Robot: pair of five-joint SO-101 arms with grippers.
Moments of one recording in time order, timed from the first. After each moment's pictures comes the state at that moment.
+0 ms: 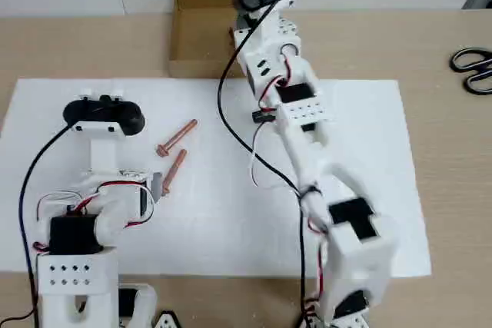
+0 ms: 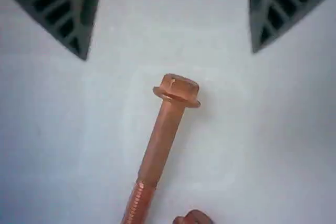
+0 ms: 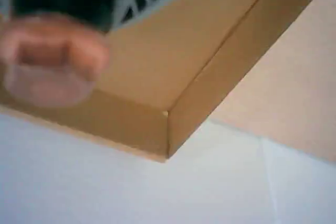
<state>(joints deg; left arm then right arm) -5.4 -58.1 46.5 80.7 2.2 -19.8 21.0 -2.5 0.9 0.1</state>
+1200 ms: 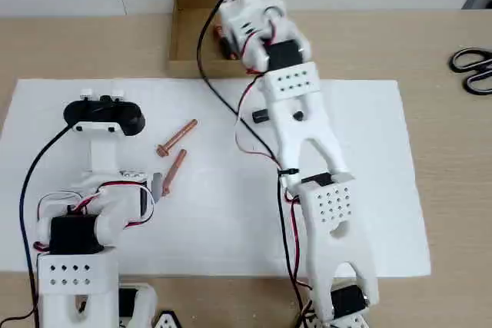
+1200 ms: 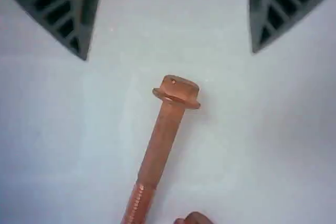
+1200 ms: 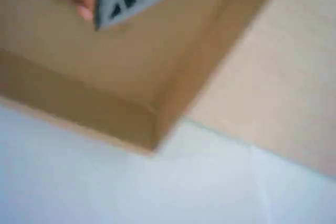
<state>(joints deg) -5.4 -58.1 46.6 80.7 2.3 -20.0 49.8 -70.9 50.8 0.1</state>
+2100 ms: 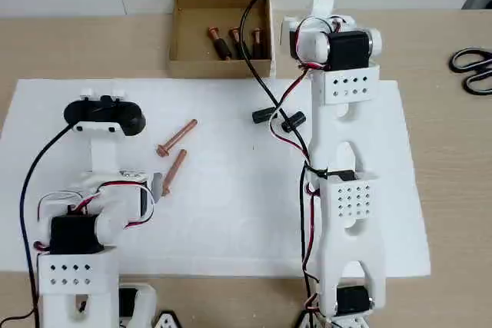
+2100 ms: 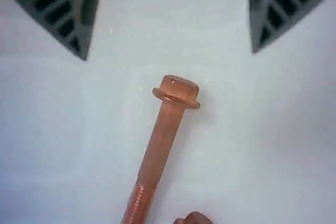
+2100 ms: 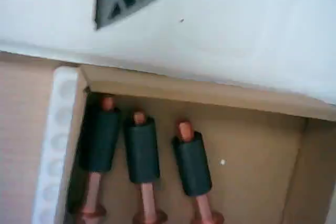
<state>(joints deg) -5.4 -58.1 46.6 80.7 2.2 -11.1 49.9 -93.9 96.6 -8.9</state>
